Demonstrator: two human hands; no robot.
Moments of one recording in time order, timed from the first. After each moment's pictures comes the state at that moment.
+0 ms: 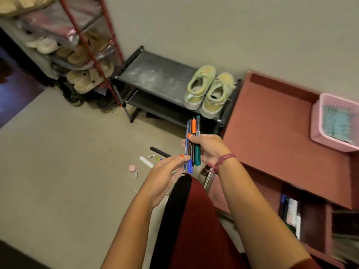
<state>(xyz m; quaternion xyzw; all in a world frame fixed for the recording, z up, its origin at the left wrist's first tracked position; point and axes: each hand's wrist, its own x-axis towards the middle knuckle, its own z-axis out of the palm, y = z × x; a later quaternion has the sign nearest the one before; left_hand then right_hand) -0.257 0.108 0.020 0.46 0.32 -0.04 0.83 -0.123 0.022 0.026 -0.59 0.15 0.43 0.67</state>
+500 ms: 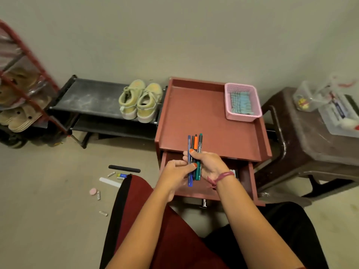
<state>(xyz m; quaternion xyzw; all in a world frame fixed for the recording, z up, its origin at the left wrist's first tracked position) -0.225 -0.078 0.036 0.58 0.25 -0.17 0.75 -0.167 -0.191 0.052 -0.51 0.23 0.33 0.76</state>
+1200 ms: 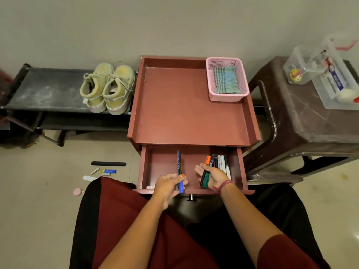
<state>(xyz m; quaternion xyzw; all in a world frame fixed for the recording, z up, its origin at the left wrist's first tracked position) -0.212 -0.124 -0.084 0.47 0.39 -0.23 0.75 -0.156 -0.290 -0.105 -0.42 0.42 0.30 0.74</state>
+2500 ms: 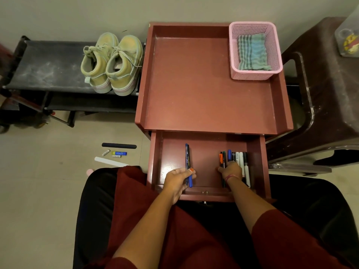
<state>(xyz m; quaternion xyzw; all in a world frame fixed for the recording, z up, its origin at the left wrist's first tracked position) -0.216 -0.115 -0.141 0.46 0.42 -0.25 0.74 -0.157 -0.306 -0.197 -0.87 0.29 0.30 0.27</state>
